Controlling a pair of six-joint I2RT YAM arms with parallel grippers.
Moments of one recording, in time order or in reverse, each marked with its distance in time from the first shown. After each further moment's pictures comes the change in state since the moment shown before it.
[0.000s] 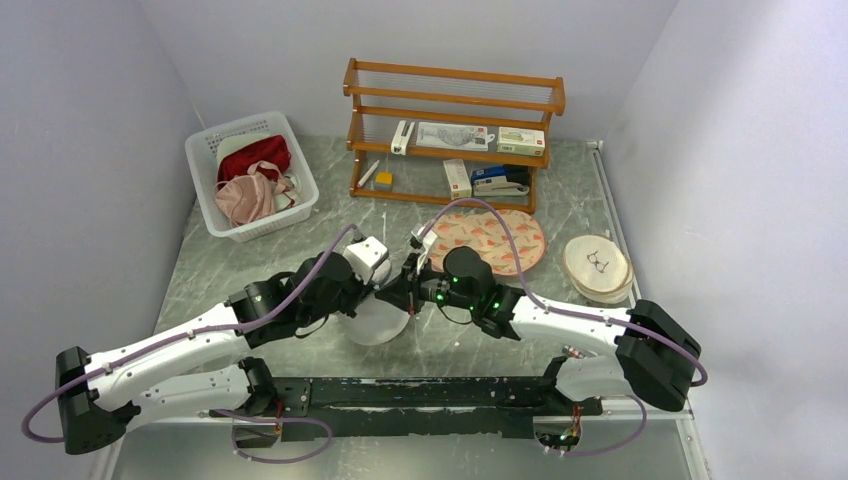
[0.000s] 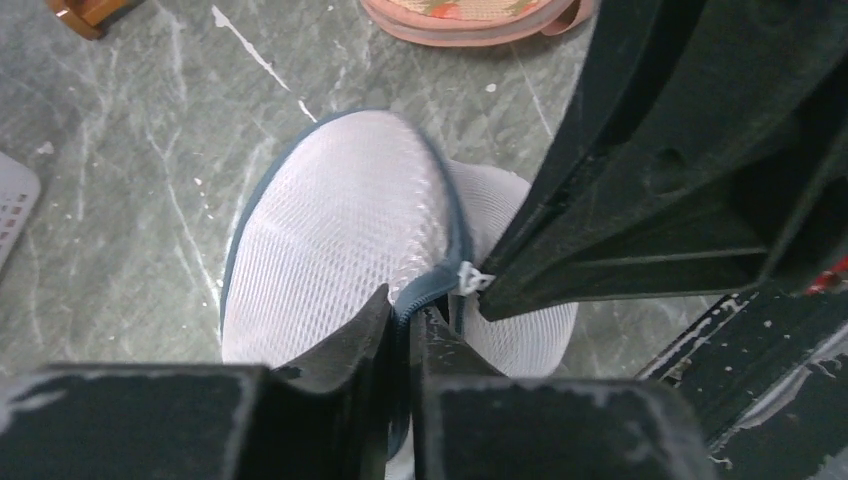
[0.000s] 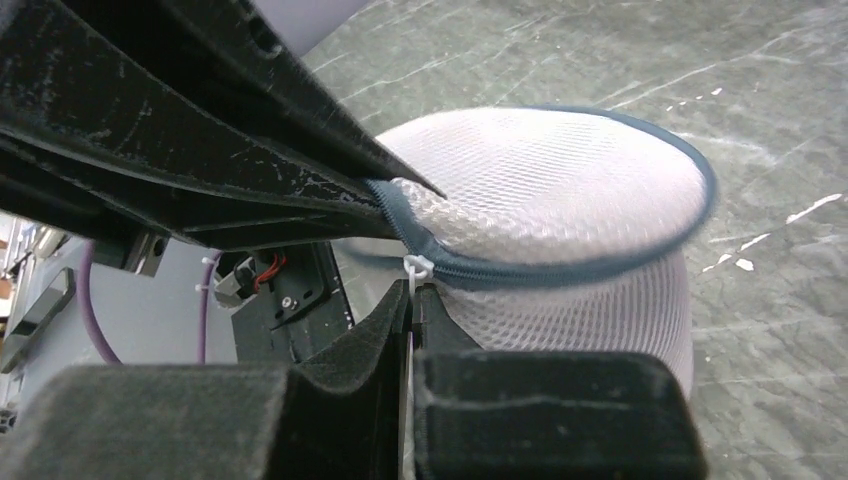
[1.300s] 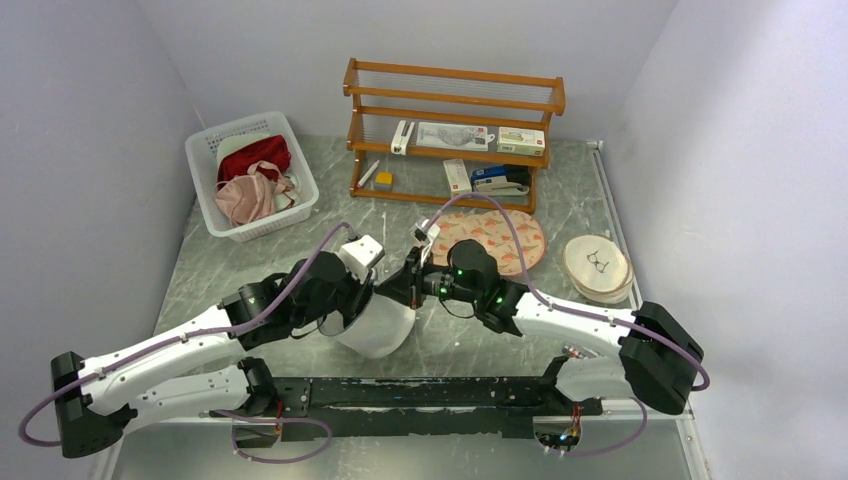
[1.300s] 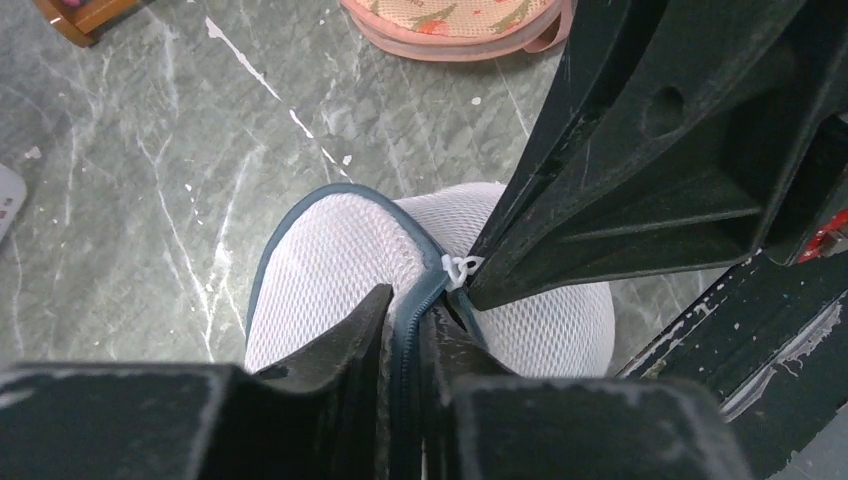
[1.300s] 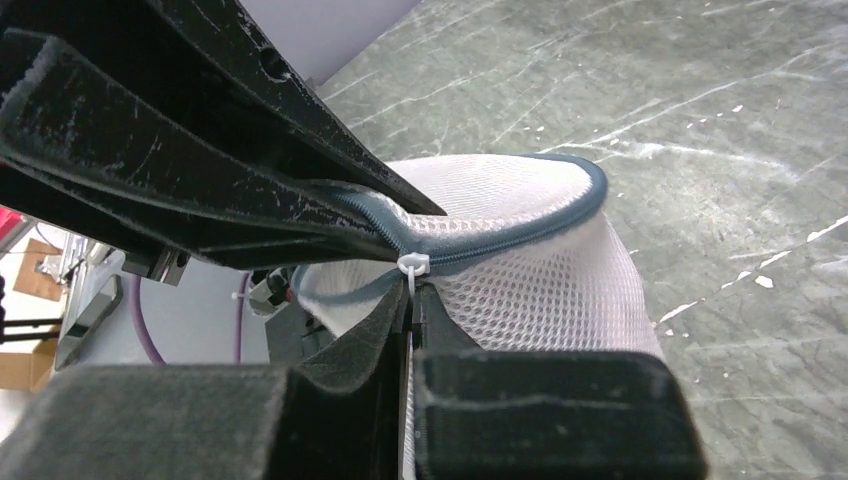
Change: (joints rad) left arm -0.002 -0.029 0.001 0.002 0.036 -0.010; right arm -0.047 -0.013 0.025 -0.007 -0.071 0.045
